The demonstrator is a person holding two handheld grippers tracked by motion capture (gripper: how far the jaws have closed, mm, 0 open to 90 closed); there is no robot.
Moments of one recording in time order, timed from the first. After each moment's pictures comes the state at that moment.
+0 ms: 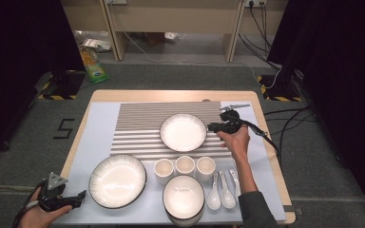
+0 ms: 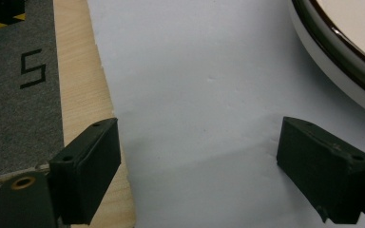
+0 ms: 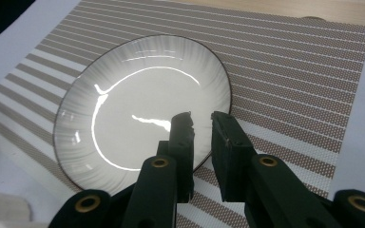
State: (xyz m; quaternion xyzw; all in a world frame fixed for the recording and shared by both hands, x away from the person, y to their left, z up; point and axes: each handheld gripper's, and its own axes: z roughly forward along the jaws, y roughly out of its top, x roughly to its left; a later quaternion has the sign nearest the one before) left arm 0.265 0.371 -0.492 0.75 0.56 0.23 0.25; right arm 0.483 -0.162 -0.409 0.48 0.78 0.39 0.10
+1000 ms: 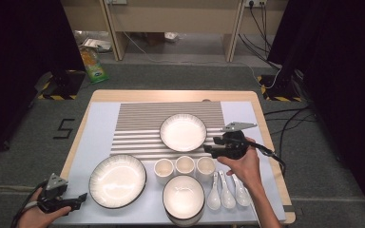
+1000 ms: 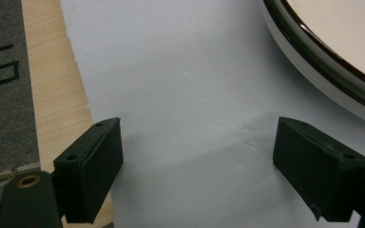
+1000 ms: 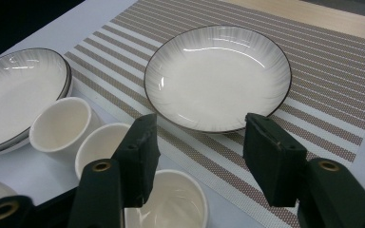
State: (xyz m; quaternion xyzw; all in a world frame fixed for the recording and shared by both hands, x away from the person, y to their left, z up) left arm 0.262 0.370 -0.491 0.76 0.55 0.19 0.27; right arm 0.387 -0.157 -0.376 0.39 0.82 0.40 0.12
